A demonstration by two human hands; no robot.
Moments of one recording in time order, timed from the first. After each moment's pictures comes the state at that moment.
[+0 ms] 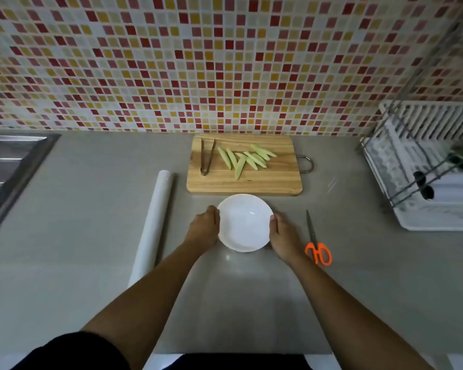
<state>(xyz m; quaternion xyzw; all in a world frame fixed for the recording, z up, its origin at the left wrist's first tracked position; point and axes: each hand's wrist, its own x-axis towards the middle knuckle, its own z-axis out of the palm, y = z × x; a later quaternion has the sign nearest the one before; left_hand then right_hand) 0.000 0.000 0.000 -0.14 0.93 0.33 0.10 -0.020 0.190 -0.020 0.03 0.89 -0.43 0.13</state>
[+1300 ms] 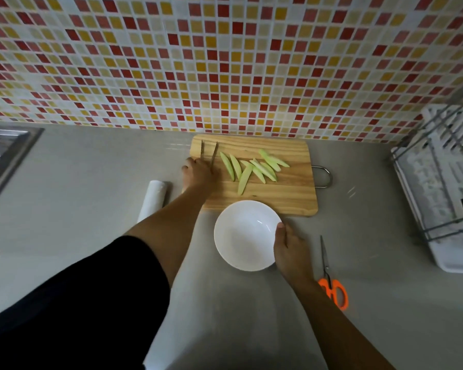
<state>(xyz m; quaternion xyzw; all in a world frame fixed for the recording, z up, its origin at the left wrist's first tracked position) -0.184 -0.043 -0.027 -0.27 0.94 0.21 0.06 -0.068 0.184 -0.043 0.09 0.89 -0.43 0.09</state>
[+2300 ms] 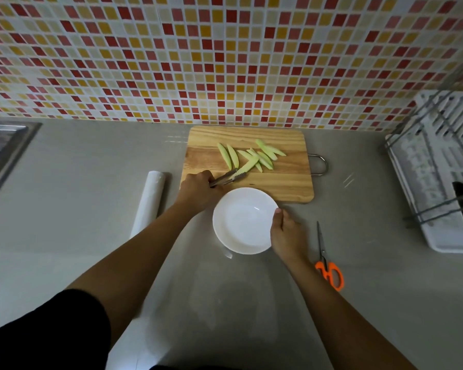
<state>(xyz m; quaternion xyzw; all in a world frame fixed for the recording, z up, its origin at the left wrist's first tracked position) -0.113 -0.033 -0.002 -0.16 0.94 0.28 0.08 -0.069 0.178 -0.035 0.09 0.91 -0.40 0.08</state>
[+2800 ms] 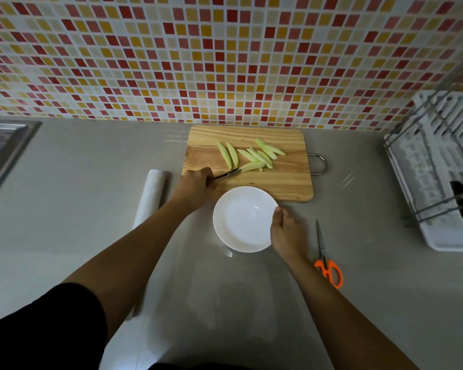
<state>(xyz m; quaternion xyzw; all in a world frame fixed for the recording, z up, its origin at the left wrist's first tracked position) -0.110 -0.043 -0.002 -0.07 0.97 0.22 0.02 -0.069 0.178 -0.036 0.09 0.91 -0.39 0.08</state>
